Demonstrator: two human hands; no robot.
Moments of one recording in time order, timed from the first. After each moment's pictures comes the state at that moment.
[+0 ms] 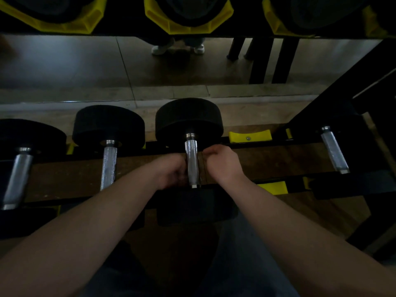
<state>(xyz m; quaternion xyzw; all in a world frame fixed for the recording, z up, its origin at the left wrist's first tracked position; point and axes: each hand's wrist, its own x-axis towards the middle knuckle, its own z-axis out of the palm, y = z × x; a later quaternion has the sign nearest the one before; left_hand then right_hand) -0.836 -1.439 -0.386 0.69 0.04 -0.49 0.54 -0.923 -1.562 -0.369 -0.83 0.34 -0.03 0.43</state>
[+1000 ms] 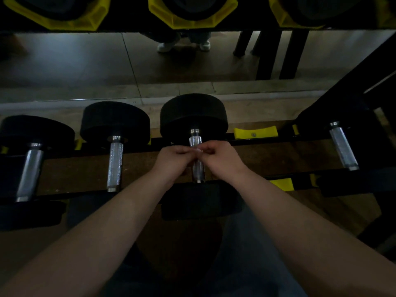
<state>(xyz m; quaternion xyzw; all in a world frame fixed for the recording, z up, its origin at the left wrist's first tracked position) -0.855 -1.436 -0.390 0.77 -0.05 -0.24 0.59 -0.920 -1.564 -0.378 -0.84 0.20 -0.02 0.51</state>
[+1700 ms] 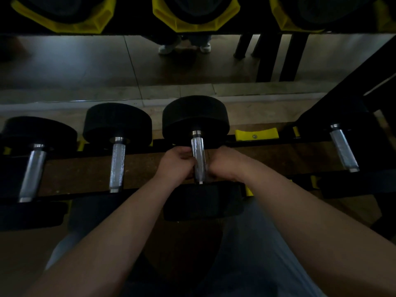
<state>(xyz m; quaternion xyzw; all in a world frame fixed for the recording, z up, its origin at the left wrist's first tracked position) -0.850 -1.436 -0.402 0.80 -0.07 -0.23 0.55 -0.905 -1.576 -0.378 -0.92 0.20 0.17 0.29</state>
